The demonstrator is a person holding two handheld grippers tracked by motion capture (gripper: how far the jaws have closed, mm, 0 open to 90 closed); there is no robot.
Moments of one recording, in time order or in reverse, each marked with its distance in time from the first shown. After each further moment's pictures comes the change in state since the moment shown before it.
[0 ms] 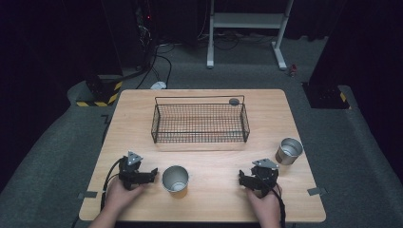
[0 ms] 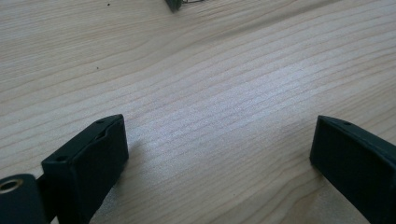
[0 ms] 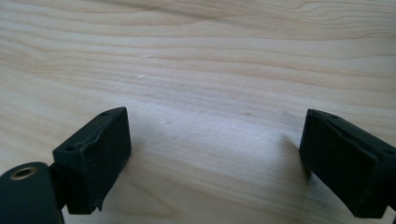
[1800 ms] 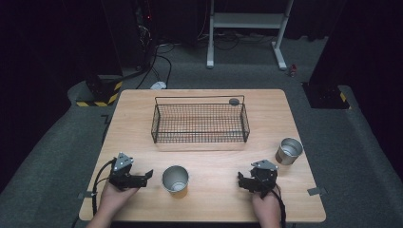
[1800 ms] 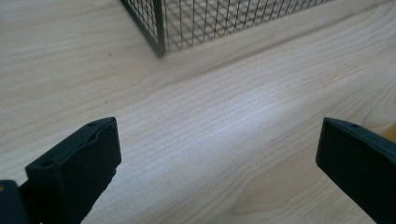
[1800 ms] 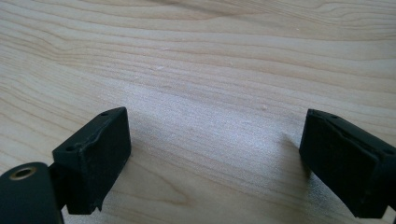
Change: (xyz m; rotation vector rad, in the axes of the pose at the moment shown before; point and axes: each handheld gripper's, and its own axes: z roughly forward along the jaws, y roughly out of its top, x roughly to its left) left arm 0.006 0.003 -0.045 -0.144 -0.101 0.021; right arm 0.002 -0.002 -0.002 0.001 0.034 -0.029
